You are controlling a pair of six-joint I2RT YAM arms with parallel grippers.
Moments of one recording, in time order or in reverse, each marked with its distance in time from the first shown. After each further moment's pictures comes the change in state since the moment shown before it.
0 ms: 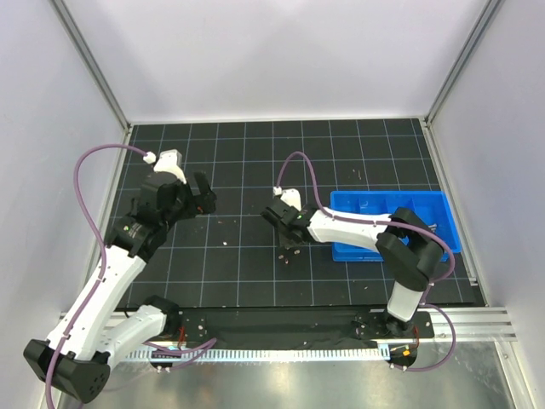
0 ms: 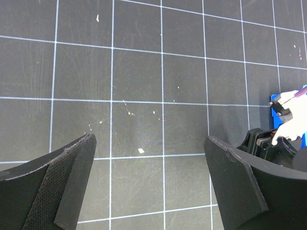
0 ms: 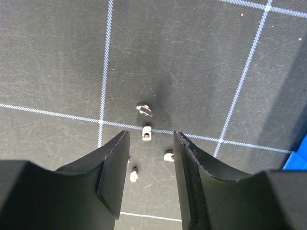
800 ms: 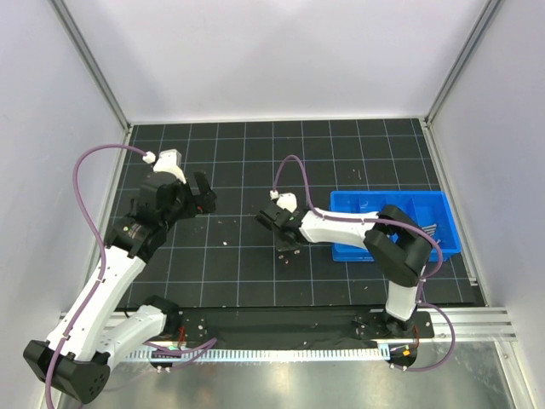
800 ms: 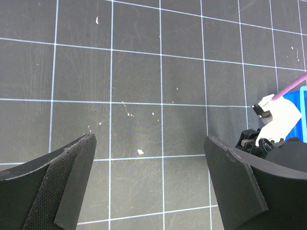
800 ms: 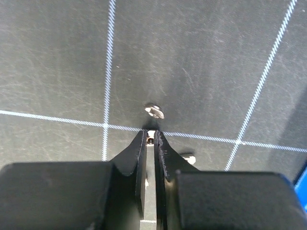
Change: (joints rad) left arm 0.000 -0.006 0.000 0.006 0.000 0.000; right arm 0.020 0.077 0.040 -0.019 0.000 0.060
